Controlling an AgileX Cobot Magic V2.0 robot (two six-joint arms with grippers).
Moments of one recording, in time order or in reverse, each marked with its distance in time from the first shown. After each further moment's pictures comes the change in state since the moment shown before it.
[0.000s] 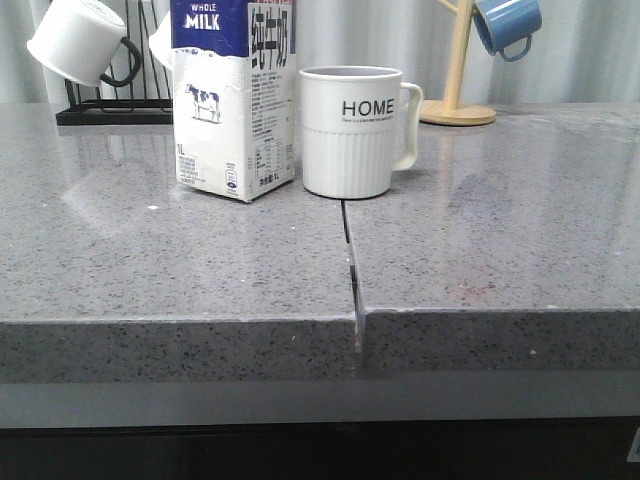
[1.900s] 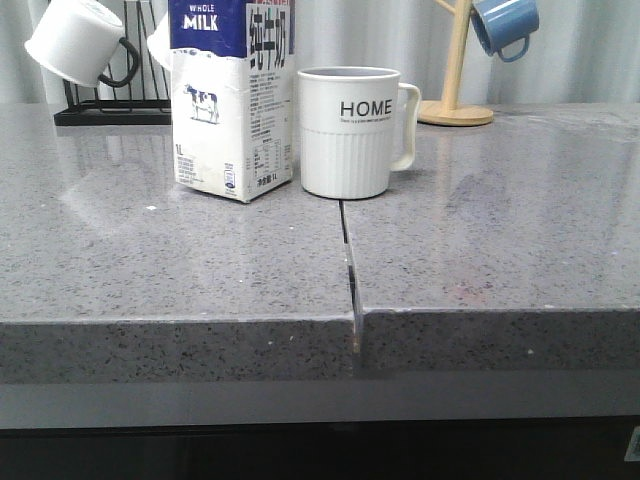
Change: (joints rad) left arm 0.000 -0.051 0.089 0.002 -0.096 0.000; right arm -0.349 -0.002 0.253 0.002 -0.421 0.000
